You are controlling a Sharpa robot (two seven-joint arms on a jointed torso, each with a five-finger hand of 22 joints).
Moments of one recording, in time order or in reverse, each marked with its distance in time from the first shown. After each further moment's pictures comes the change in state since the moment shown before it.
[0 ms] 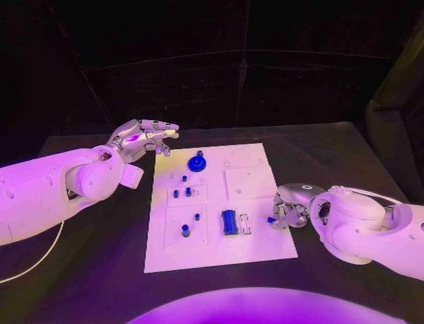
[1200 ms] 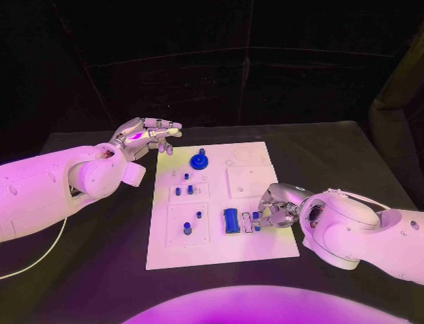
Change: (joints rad) left arm 0.000 -0.002 0.000 0.004 0.000 0.009 -0.007; left_hand 0.000 0.000 0.000 0.000 0.000 0.000 0.000 0.000 0.000 -0.004 0.004 0.004 0.000 0.000 0.000 0.000 -0.001 0.000 -0.003 0.003 -0.004 -0.001; right arm -0.005 0.059 -0.005 0.025 0.182 -0.175 0.006; right_hand -0.121 -0.058 0.030 0.085 0.105 0.045 -0.009 -0.019 0.003 0.035 0.002 0.049 0.048 -0.001 0.001 0.013 0.000 0.000 0.011 -0.004 0.019 0.004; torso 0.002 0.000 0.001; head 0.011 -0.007
